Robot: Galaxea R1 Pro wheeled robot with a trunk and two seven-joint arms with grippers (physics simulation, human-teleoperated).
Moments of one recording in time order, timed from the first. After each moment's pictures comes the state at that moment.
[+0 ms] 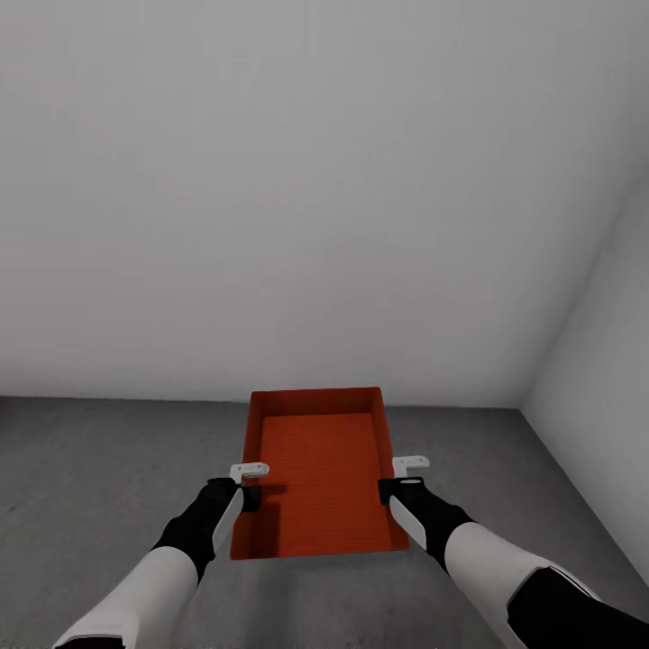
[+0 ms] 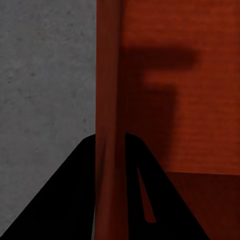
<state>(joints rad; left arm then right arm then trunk) -0.70 -0.11 0.04 -0.56 0.05 0.56 0.18 -0.83 0.07 0.63 -0.27 -0.58 0.23 -0.32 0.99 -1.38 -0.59</state>
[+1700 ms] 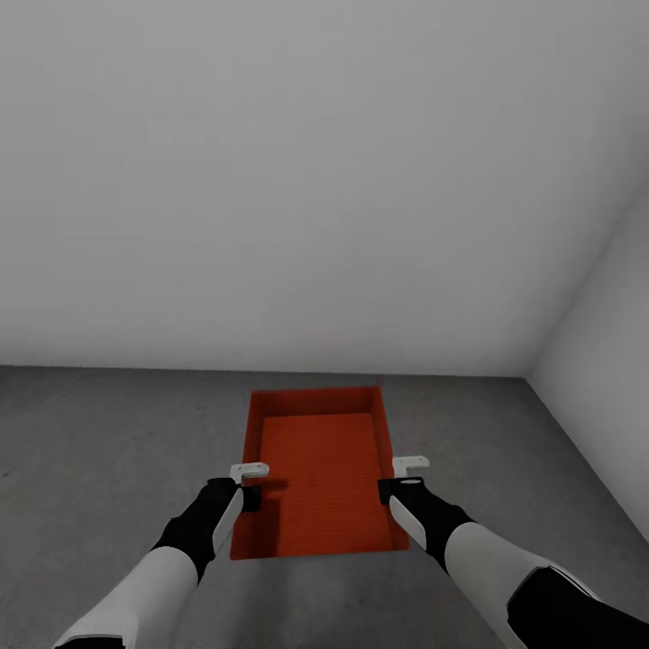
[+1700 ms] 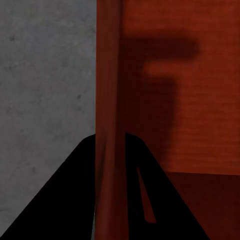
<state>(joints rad) -0.70 -0.11 0.04 -0.56 0.05 0.56 0.18 -0.83 0.07 0.63 -0.27 -0.58 0.23 -0.32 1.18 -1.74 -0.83</state>
